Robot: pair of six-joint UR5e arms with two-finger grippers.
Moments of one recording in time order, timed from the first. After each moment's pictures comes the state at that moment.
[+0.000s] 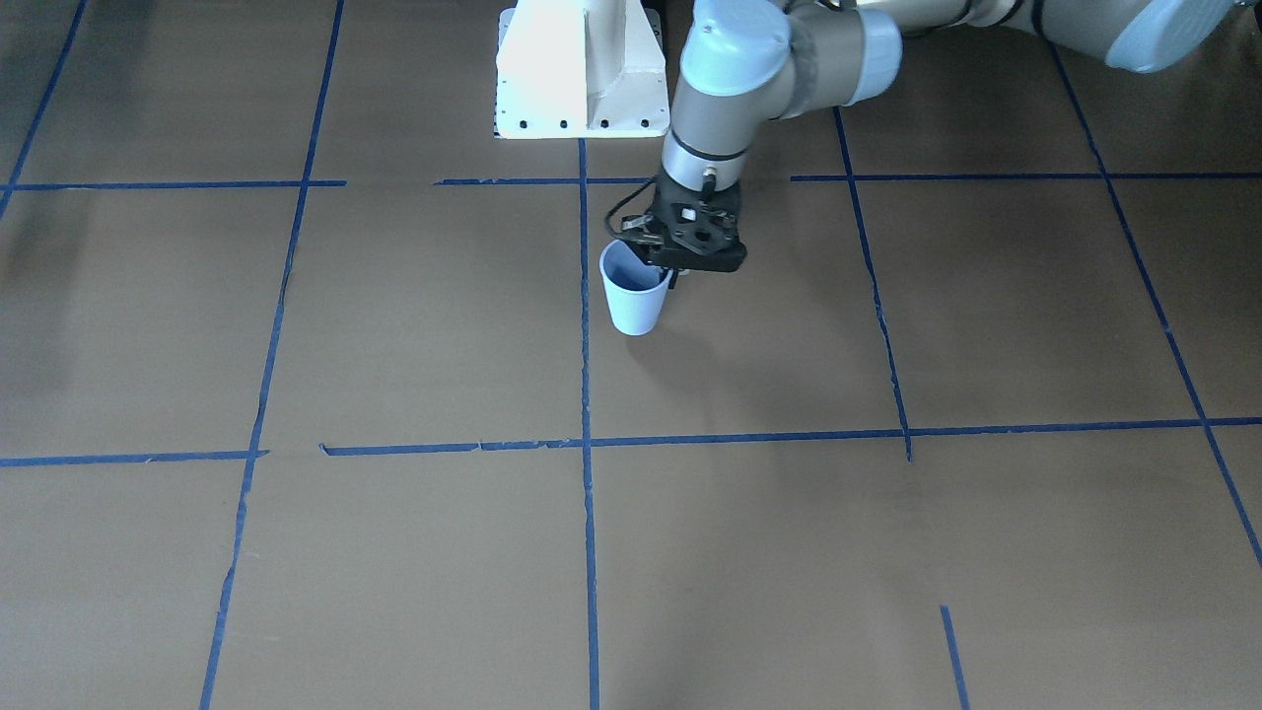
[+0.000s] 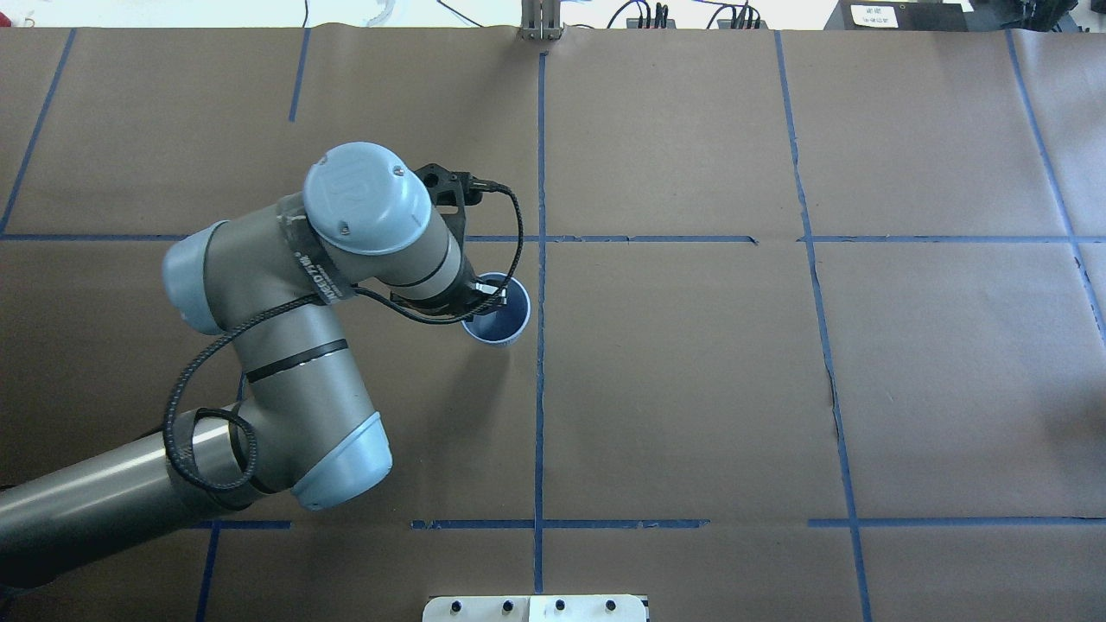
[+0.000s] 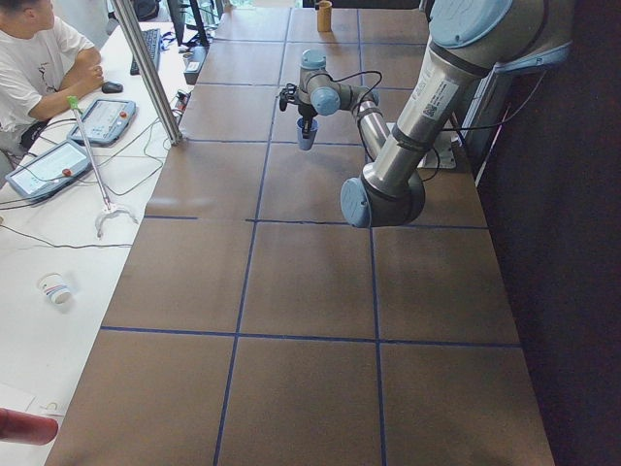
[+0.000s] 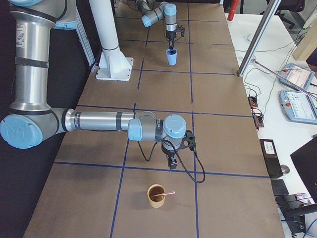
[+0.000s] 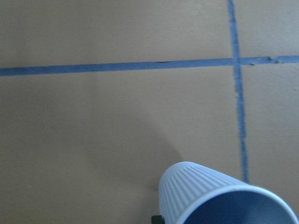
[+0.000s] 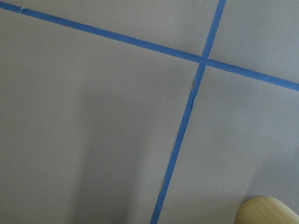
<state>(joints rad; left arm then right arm) -0.55 -2.29 -1.72 -1.56 -1.88 -1.17 1.53 -1.69 1.71 -1.58 2.40 -0.25</state>
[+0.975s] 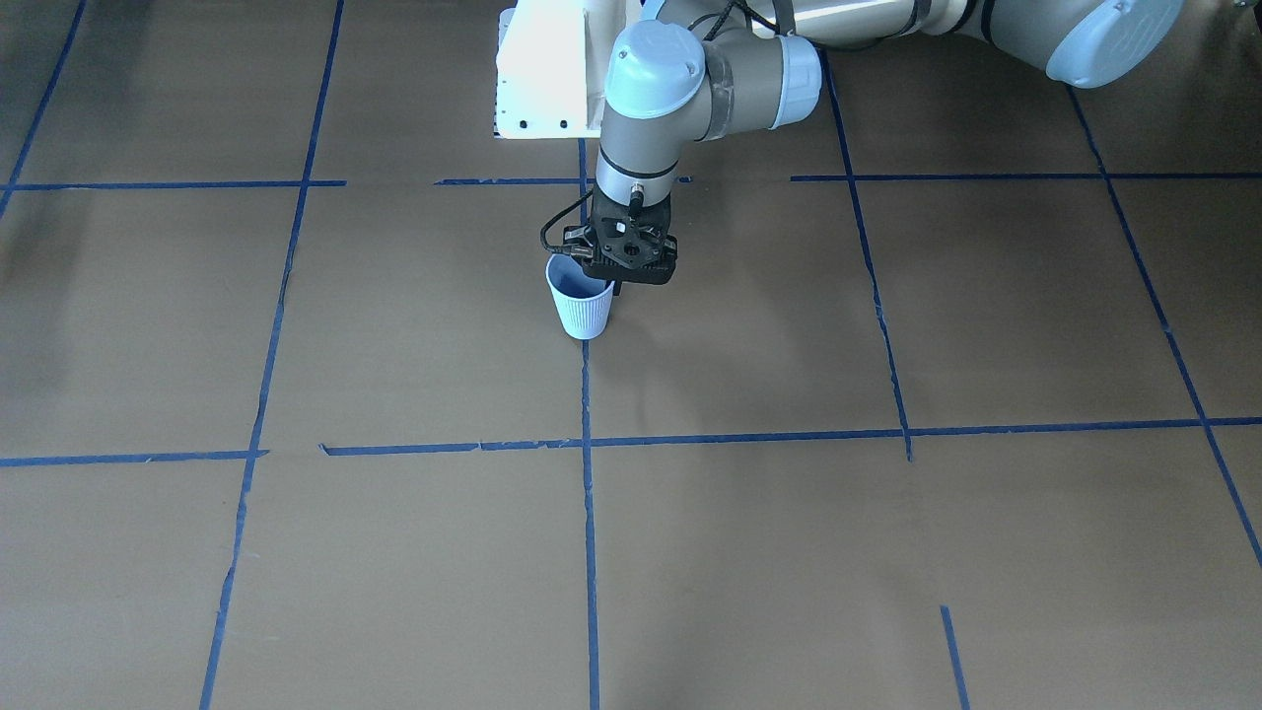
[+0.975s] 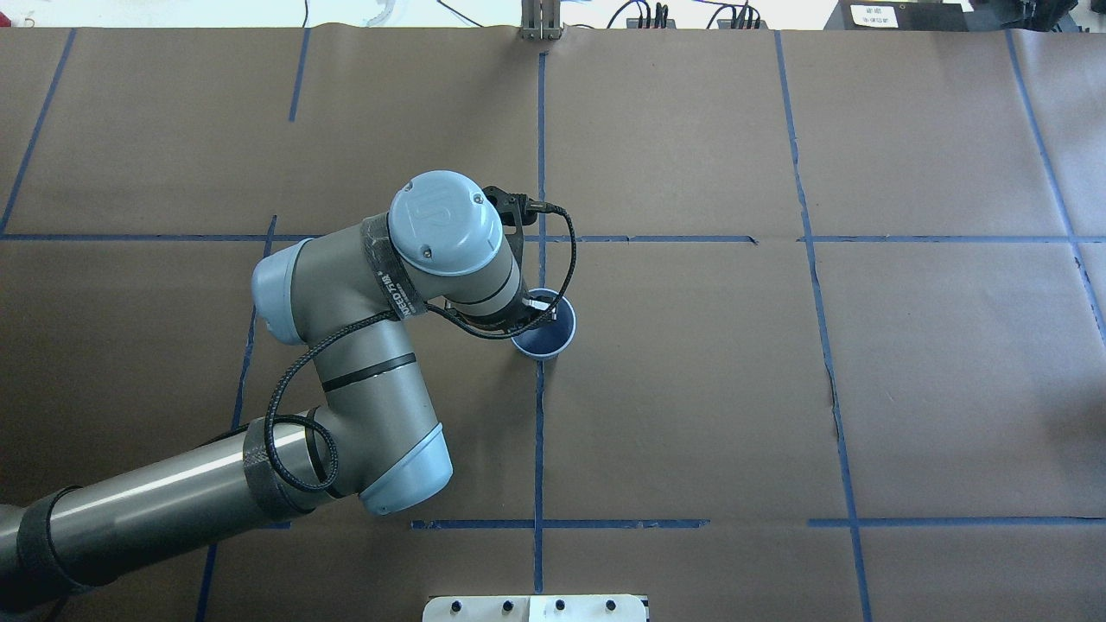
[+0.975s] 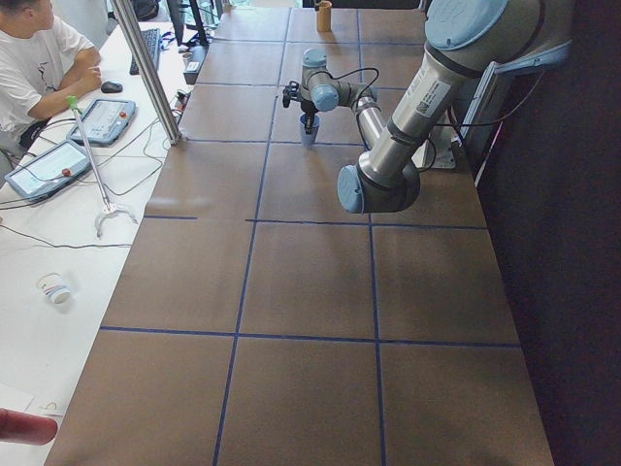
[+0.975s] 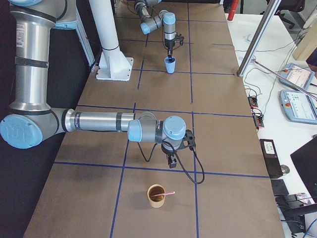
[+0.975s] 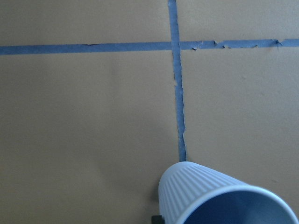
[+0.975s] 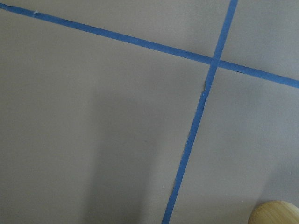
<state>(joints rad) -0.50 -2.35 -1.60 -1.65 -1.87 -1.18 1.53 -1.69 1.70 -1.57 2.44 -0.25</state>
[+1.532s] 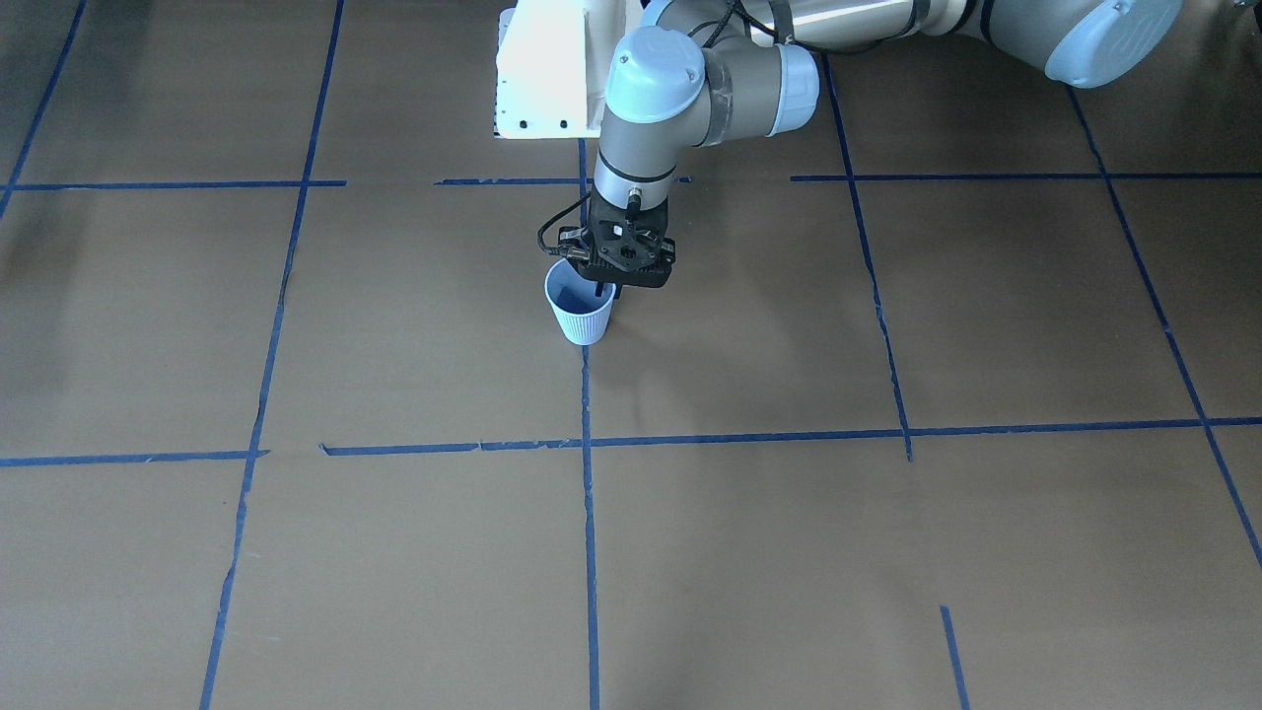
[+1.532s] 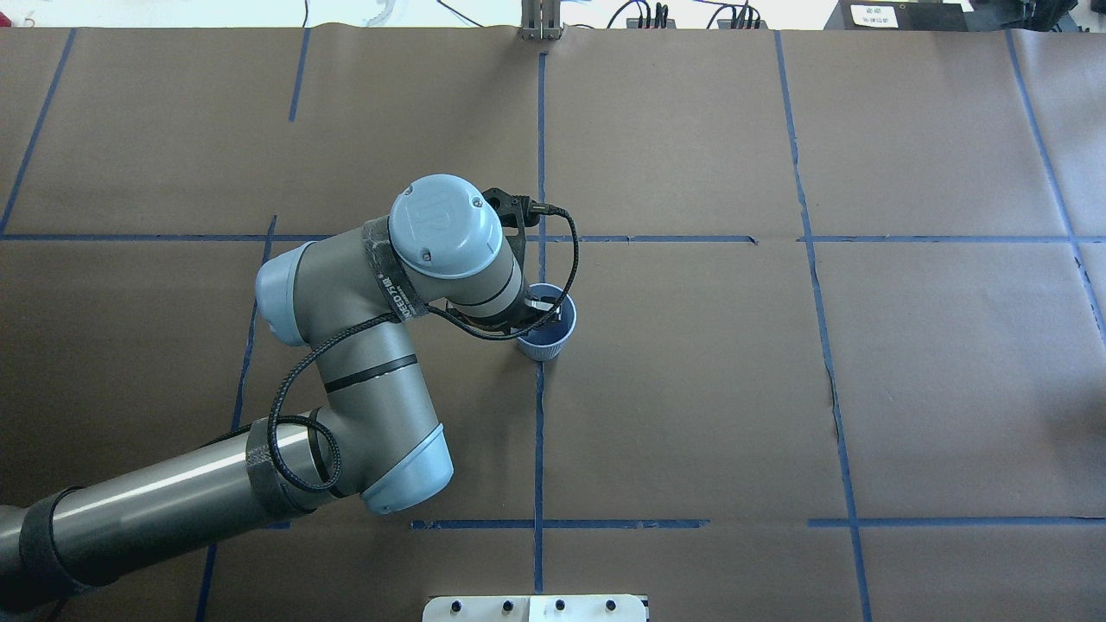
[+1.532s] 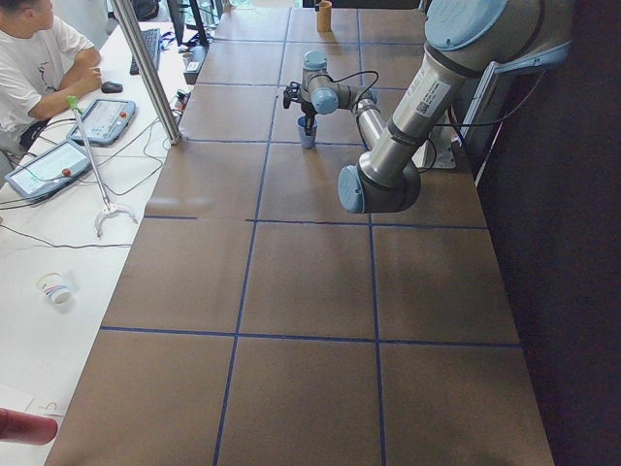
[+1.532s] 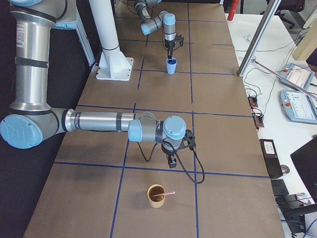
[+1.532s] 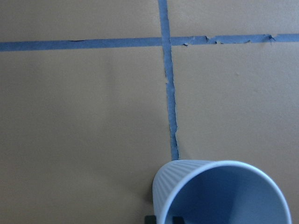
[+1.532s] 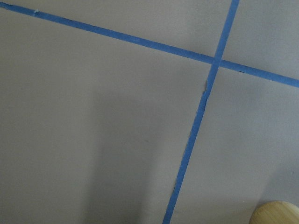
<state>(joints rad) -0.50 -2.35 -1.59 -1.68 -1.87 -1.18 1.52 -1.69 1.70 -1.57 2.44 -0.25</state>
